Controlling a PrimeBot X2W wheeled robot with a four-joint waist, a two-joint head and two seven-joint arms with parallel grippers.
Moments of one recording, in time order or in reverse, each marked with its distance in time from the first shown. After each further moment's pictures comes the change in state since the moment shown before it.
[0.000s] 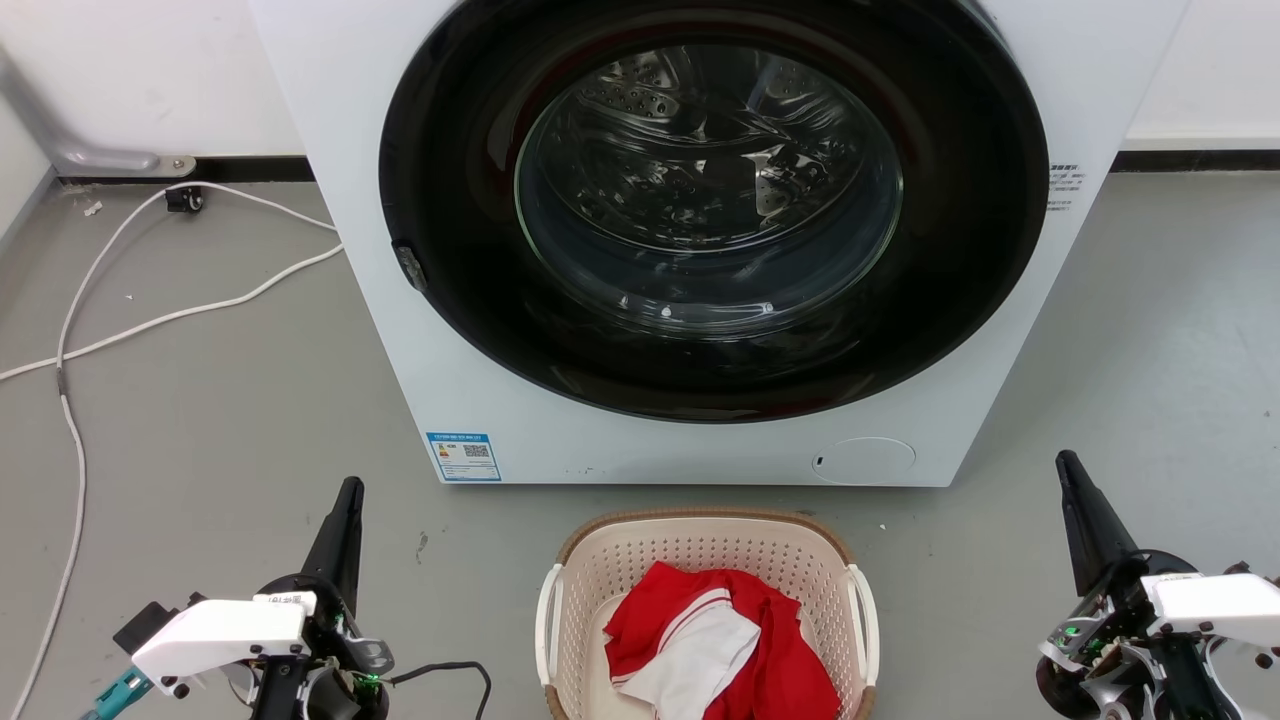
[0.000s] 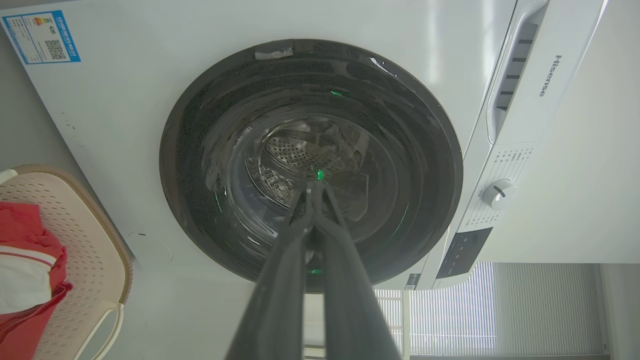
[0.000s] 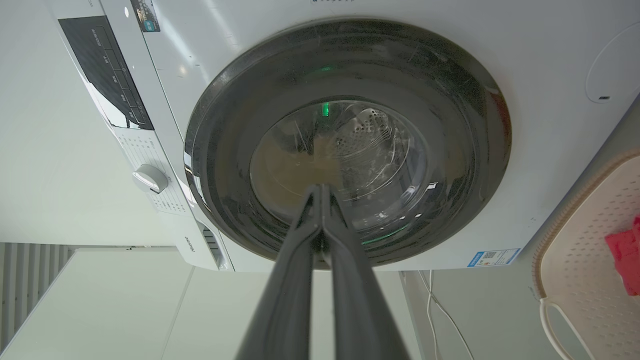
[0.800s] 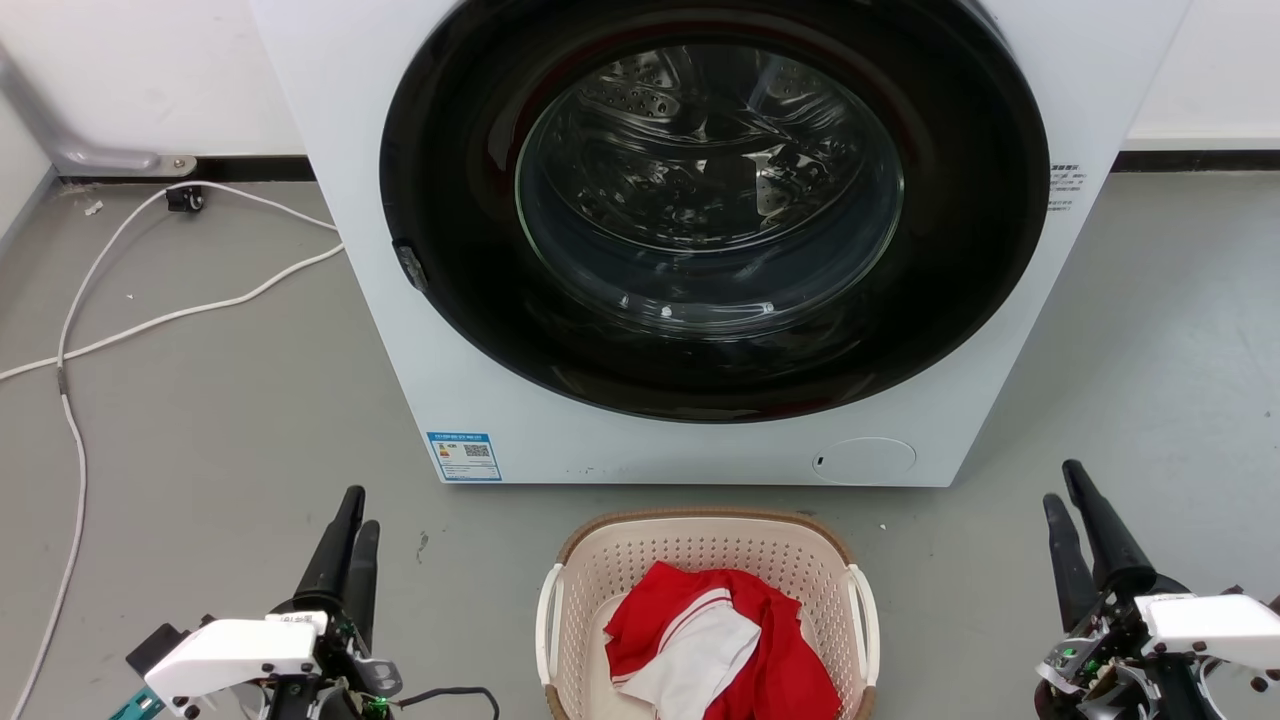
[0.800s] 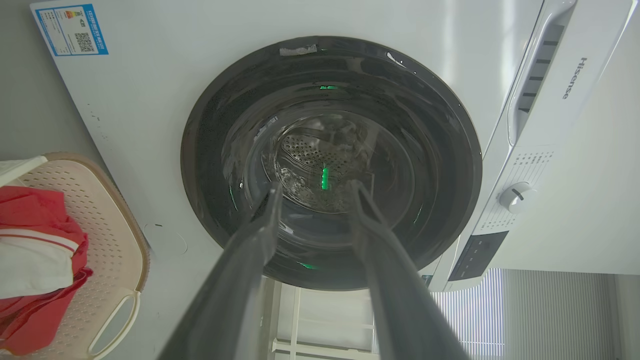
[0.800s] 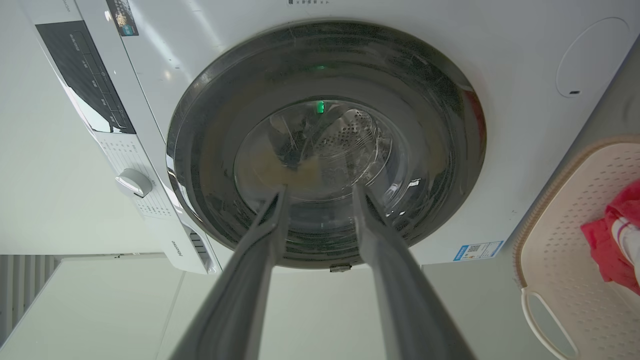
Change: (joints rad) left arm 0.019 -0.004 -0.006 0.019 0.000 0.001 -0.002; right arm 0.020 0.001 0.002 0.017 0.000 0.000 -0.003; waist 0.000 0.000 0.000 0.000
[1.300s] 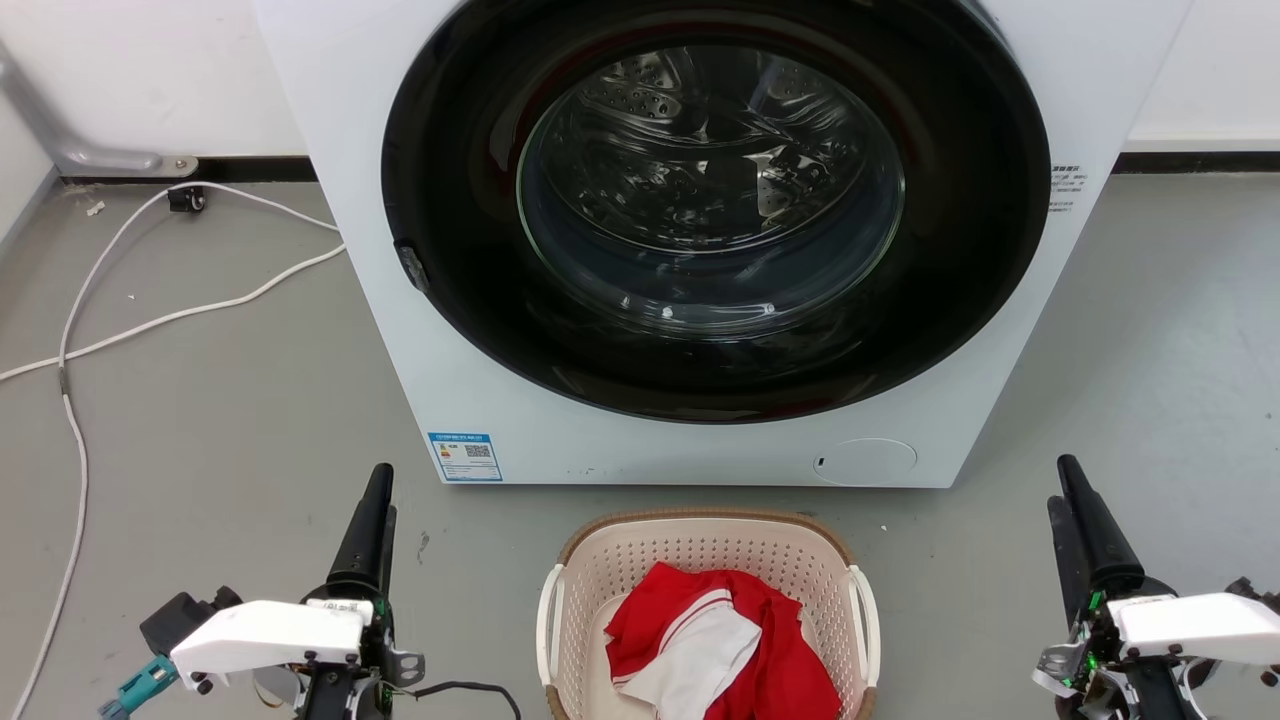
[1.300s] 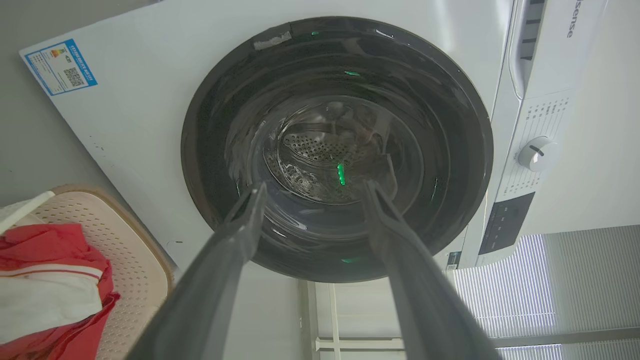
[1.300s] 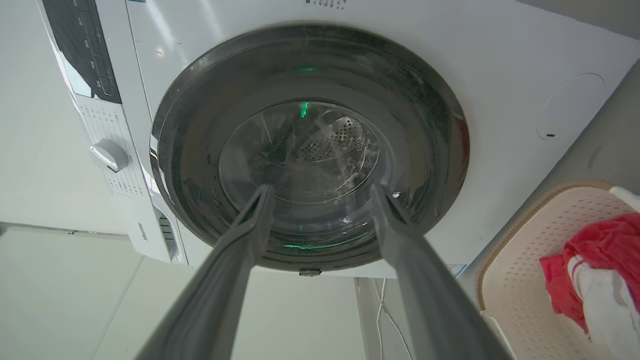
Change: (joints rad) left arm 0.005 -0.001 -0.072 -0.045 0.149 0.000 -0.071; right arm 0.024 0.000 0.032 -0.037 -0.151 0.000 -0.073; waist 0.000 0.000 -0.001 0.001
